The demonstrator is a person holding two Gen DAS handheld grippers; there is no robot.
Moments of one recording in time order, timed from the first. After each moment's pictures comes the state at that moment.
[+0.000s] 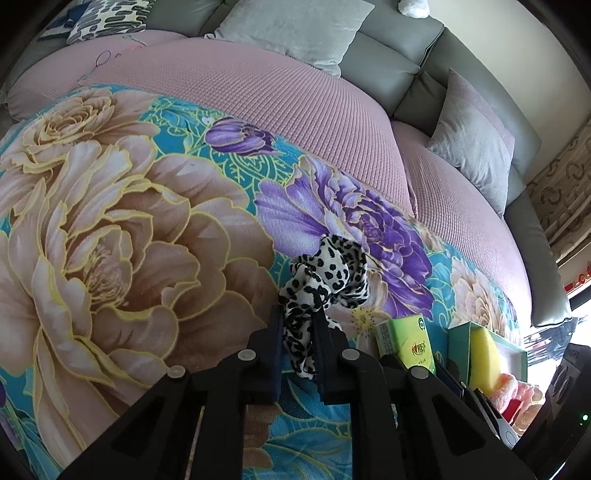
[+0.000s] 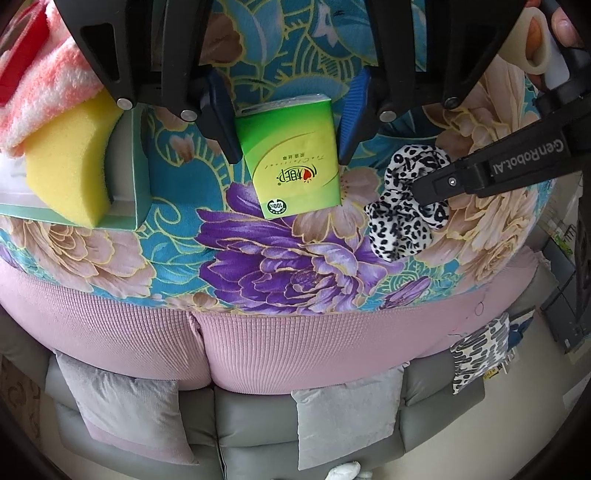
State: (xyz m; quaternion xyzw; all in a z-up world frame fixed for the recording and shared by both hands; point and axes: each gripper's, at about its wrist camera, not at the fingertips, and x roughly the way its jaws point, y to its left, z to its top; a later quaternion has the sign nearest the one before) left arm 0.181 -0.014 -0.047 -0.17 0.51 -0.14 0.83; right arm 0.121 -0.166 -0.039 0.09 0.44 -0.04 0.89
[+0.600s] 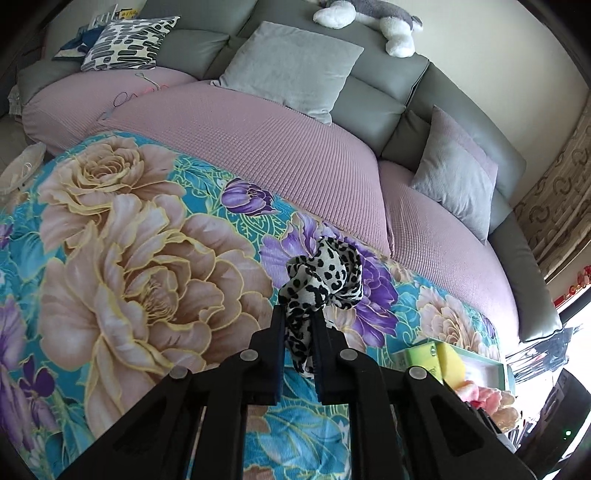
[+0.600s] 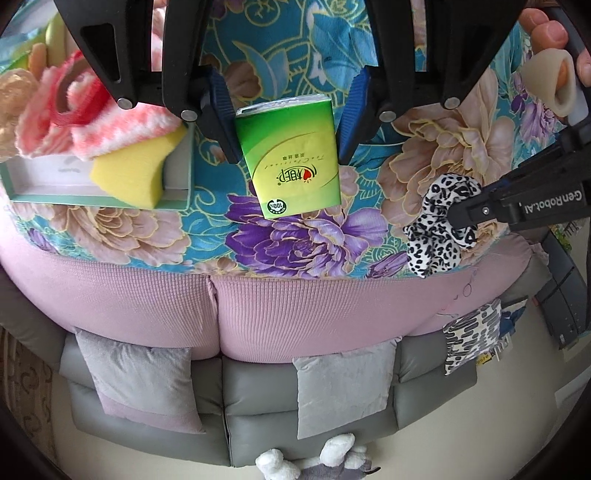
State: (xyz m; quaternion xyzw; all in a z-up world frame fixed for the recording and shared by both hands) left arm 0.150 0.014 0.023 -0.18 0.45 -0.13 0.86; right arm 0.075 -0.165 0.019 0.08 0.41 -0.05 0.91
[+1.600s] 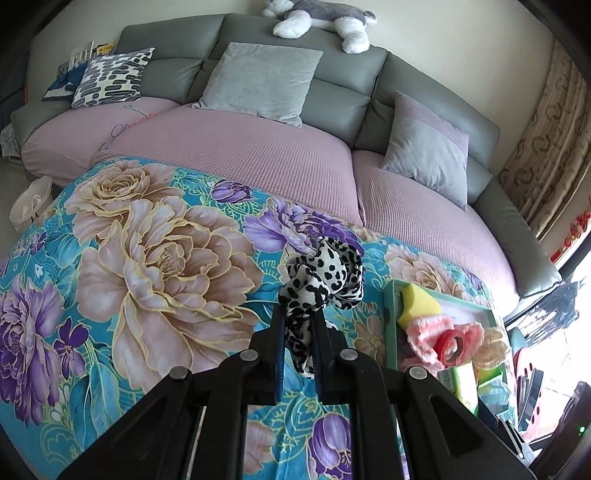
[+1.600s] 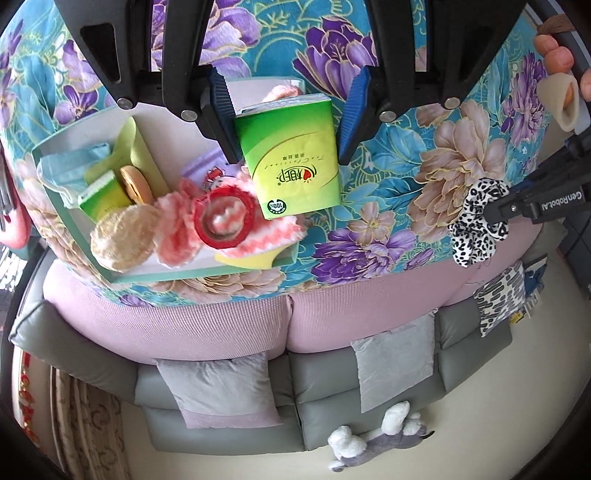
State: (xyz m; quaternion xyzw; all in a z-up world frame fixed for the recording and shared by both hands) left arm 0.053 -0.002 0.068 -0.11 0.43 -0.15 0.88; right arm -0.065 -0.207 0.045 0.14 0.39 -0.13 0.90
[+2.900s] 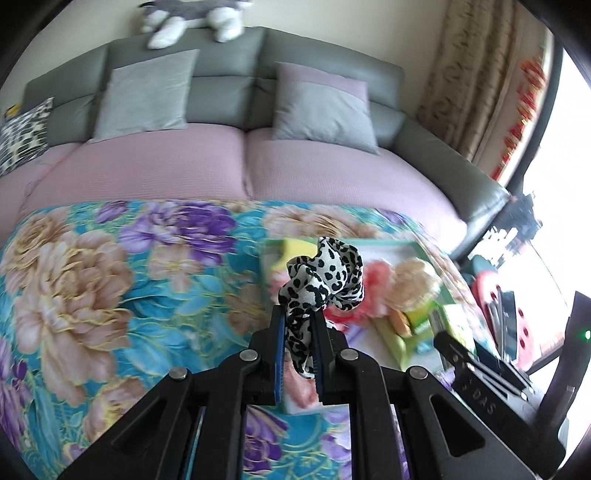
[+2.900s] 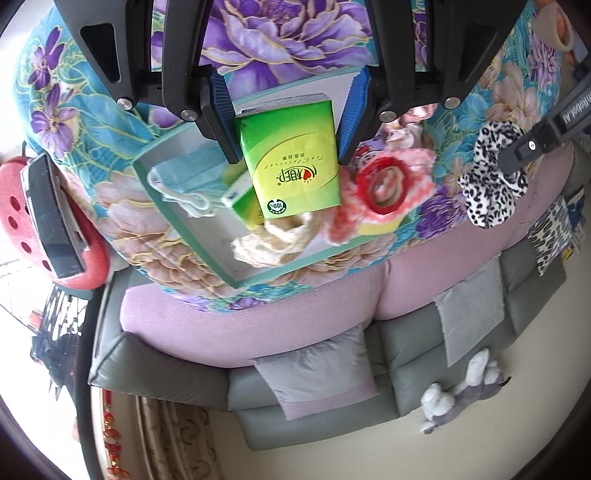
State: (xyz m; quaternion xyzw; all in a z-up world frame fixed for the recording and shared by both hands) left arm -0.003 -0.122 0.079 -0.01 0.41 -0.29 0.86; right arm -0.129 -0.313 0.055 0.20 0.35 -0.26 0.88
